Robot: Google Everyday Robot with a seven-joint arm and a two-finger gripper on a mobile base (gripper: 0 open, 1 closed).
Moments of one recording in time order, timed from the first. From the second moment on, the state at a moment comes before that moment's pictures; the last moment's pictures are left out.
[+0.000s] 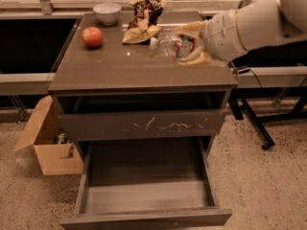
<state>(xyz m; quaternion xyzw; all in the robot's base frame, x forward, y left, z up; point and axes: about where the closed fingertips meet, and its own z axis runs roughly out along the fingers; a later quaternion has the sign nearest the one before) 0.582 -0.082 0.959 -0.75 0.47 0.00 0.46</state>
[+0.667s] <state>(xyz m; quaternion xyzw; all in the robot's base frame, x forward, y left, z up) 0.716 -0.111 0.943 -0.68 0.53 0.07 0.51</state>
